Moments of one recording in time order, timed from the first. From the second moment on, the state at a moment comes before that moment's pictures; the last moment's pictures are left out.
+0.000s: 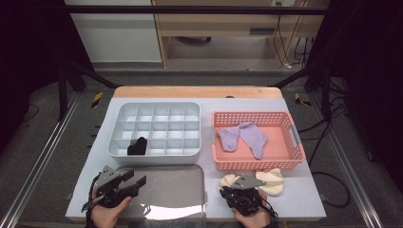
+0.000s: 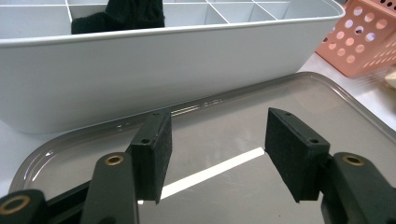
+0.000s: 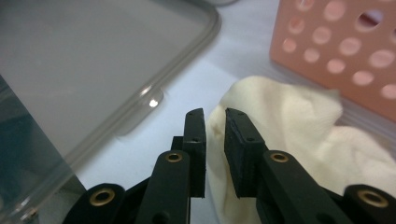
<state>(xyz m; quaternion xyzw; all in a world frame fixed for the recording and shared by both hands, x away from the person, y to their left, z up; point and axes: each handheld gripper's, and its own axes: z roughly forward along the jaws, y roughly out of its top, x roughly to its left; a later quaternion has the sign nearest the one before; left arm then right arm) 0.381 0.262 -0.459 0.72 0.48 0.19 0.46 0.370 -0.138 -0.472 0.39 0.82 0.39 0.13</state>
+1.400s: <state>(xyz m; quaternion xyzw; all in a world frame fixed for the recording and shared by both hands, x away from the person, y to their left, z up) 0.382 0.263 -0.459 0.72 0.49 0.19 0.46 0.375 -0.044 -0.475 0.32 0.84 0.42 0.07</state>
